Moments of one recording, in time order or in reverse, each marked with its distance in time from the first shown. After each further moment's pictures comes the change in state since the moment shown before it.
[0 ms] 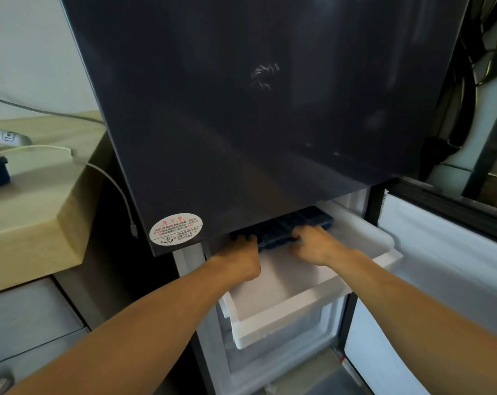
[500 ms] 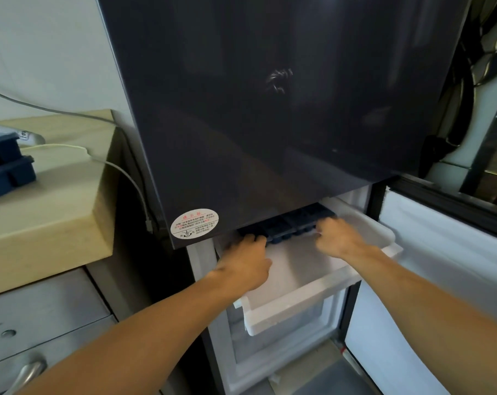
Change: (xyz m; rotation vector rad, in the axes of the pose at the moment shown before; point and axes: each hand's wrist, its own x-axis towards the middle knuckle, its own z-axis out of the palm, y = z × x) left_hand -0.054 0.000 -0.010 -0.056 0.147 0.123; right_hand -0.027 0.008 -0.022 -0.099 0.085 0.180
